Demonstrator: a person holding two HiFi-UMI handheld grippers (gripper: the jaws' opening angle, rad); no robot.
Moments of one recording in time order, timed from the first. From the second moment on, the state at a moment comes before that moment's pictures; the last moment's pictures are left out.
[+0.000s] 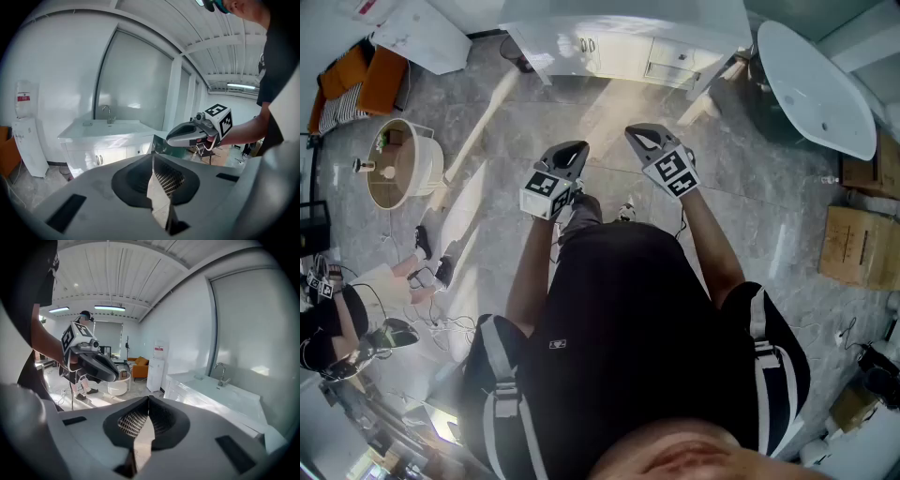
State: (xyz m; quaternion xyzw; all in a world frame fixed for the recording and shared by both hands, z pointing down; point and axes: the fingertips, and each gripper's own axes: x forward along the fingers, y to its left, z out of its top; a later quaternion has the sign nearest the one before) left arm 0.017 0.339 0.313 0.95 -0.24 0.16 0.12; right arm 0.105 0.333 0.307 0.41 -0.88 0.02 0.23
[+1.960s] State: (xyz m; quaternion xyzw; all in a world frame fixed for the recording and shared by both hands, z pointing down) left arm -0.130 0.075 0.346 0.94 -0.26 0.13 0.17; right arm -0.030 0.082 0.353 0.40 -0.87 0.07 0.28
